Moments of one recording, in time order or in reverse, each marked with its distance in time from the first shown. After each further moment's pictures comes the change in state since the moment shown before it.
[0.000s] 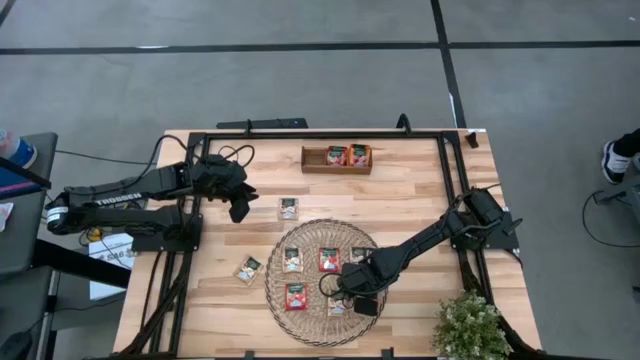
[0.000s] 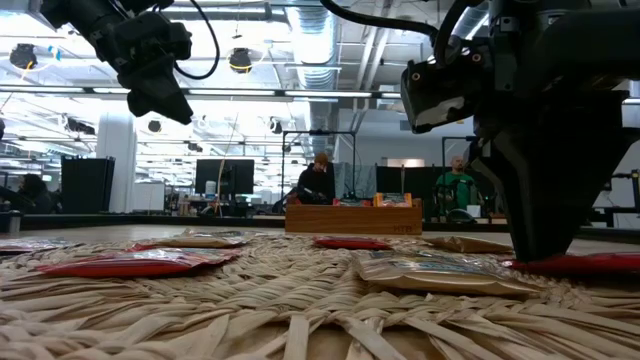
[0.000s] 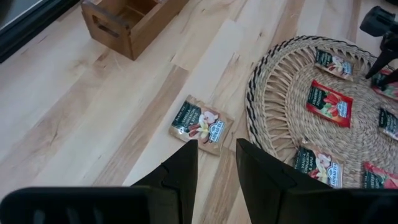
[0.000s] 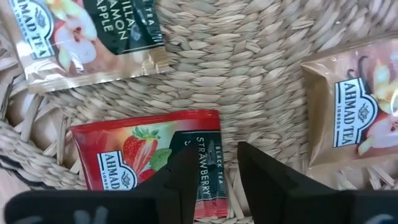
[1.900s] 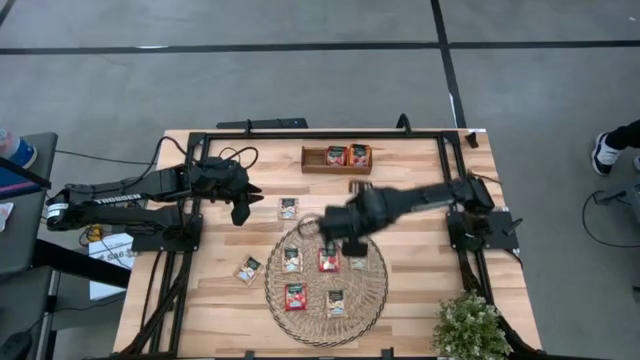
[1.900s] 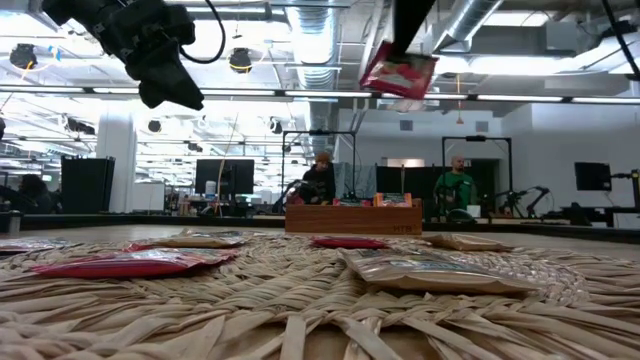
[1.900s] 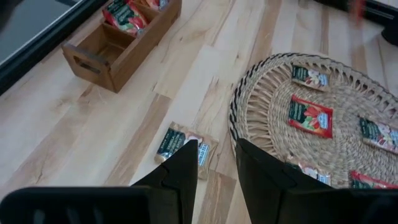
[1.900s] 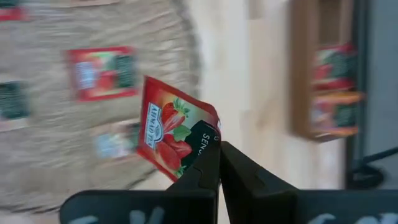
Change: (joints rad) left arm -0.062 0.000 0.000 0.097 -0.014 0.040; right arm -0.232 0.003 0.785 -0.818 0.399 -0.376
